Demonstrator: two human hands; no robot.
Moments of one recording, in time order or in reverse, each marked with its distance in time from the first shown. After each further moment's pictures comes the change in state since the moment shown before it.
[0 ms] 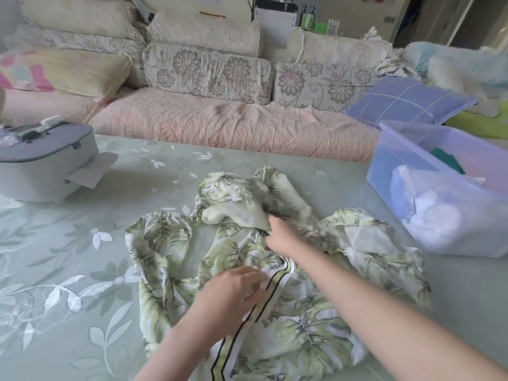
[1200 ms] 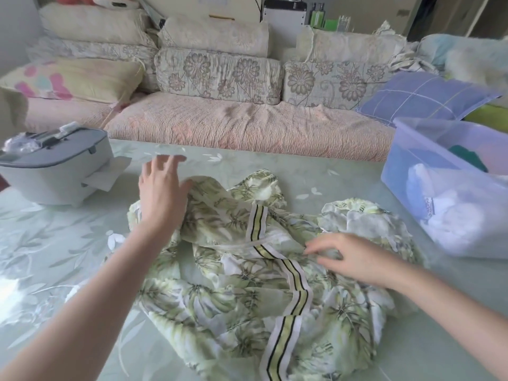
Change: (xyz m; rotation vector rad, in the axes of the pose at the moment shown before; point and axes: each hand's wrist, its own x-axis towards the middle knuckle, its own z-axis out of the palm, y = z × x) left_hand 0.071 -0.086 -0.123 0.268 0.707 -0.406; right_hand -0.089 0.052 -0.071 -0.125 -0.119 -0.322
